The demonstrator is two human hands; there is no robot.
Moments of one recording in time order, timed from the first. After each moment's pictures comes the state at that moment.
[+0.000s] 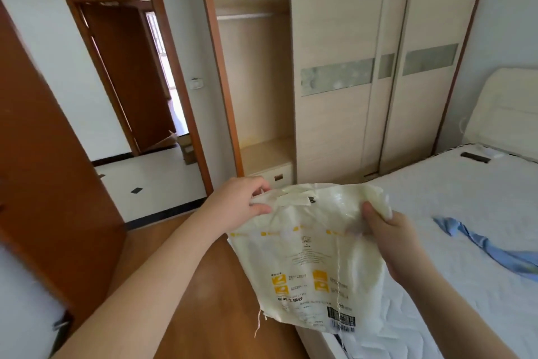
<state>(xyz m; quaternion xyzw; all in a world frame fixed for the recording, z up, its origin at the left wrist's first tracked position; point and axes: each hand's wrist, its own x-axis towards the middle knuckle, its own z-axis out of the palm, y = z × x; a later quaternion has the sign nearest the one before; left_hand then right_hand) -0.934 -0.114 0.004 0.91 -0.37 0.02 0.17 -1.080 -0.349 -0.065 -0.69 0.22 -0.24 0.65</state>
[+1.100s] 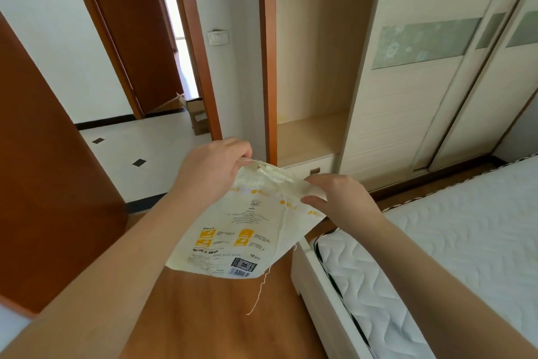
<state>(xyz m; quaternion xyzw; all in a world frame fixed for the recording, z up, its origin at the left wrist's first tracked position) -0.480 -0.026 -0.047 0.91 -0.33 0.21 0.10 -0.575 -0.252 -0.085 -0.98 -0.04 -0.12 0.17</state>
